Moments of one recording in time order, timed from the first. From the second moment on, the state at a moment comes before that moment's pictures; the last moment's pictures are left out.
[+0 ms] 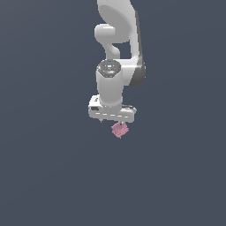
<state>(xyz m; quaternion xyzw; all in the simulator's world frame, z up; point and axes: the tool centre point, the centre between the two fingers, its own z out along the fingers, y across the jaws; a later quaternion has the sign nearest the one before) -0.010 -0.005 0.143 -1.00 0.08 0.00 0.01</state>
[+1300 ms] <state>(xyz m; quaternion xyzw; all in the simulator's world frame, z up) -0.035 0.041 0.105 -0.94 0.35 0.00 0.00</state>
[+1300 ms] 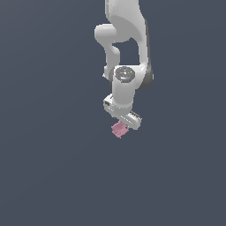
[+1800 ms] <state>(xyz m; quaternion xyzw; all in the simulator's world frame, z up) -0.039 0.046 0.100 -0.92 0.38 0.00 0.00</state>
